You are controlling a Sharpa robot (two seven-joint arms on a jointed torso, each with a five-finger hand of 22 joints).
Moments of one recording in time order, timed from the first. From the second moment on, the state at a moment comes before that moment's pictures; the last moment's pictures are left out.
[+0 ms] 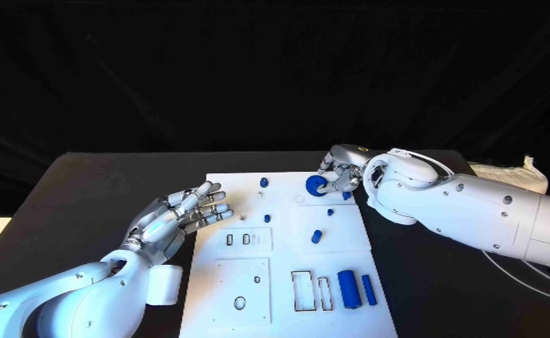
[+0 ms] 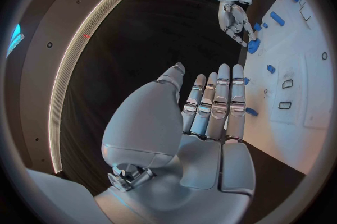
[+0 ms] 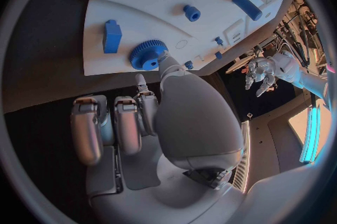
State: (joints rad) left arm 1.11 -1.04 -0.02 1.90 0.21 -0.36 0.54; left_hand 1.39 -0.01 0.11 0.17 0.20 0.93 0.24 0.07 0.07 0.97 0.19 0.07 0.06 1.07 0.14 0.13 0.10 0.17 0.89 0.25 0.25 0.08; right arm 1.29 -0.84 0.01 1.45 -1.49 -0.21 -0.32; right_hand 1.40 -0.16 0.08 0.28 0.14 0.97 0.15 0.07 0.10 1.46 0.06 1.40 1.31 1.47 -0.02 1.54 1.31 0.03 1.47 0.09 1.53 1.31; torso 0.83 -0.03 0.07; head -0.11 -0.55
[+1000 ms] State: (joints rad) left arm 1.11 -1.03 -0.02 1.89 0.21 -0.36 0.53; left_hand 1.39 -0.01 0.11 0.17 0.20 0.93 0.24 0.07 0.07 0.97 0.19 0.07 0.06 1.07 0.14 0.13 0.10 0.17 0.89 0.25 0.25 0.08; right arm 1.28 -0.81 0.01 1.42 -1.54 -0.19 -0.32; right_hand 1.44 -0.11 0.12 0.24 0.12 1.05 0.14 0.08 0.11 1.47 0.06 1.49 1.31 1.47 -0.02 1.56 1.31 0.01 1.47 0.09 1.56 1.31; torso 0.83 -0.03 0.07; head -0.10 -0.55
